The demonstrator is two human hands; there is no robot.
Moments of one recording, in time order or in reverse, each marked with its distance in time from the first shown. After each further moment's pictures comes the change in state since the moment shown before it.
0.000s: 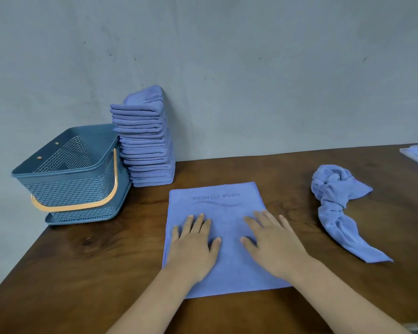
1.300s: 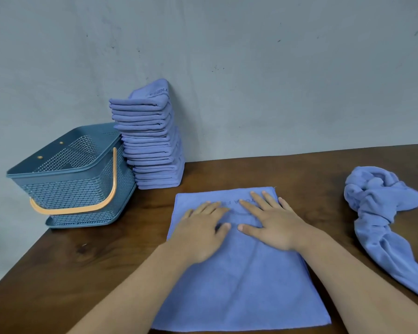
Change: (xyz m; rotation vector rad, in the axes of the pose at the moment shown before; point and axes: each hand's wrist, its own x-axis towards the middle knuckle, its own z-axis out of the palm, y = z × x) left_hand 0.076 -0.013 -0.016 -0.026 0.019 0.127; right_hand 0.127 0.043 0.025 0.105 -0.106 -0.174
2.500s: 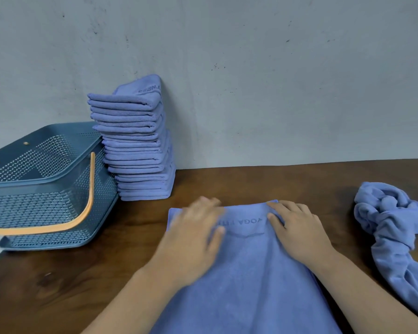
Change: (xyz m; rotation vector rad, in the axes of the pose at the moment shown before) left_hand 0.021 -0.023 -0.006 -0.041 0.322 0.209; right_hand 0.022 0.035 0.004 0.056 0.432 0.292
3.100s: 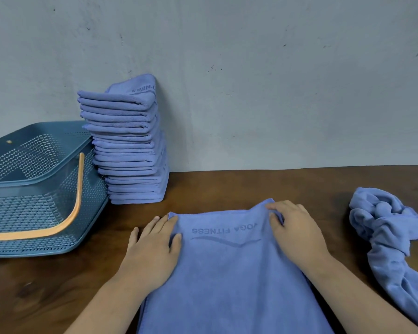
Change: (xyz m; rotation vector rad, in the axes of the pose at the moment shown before) left_hand -0.016 -0.054 0.011 0.015 -0.192 -0.515; right_hand 0.006 -0.002 -0.003 0.211 0.128 -0.008
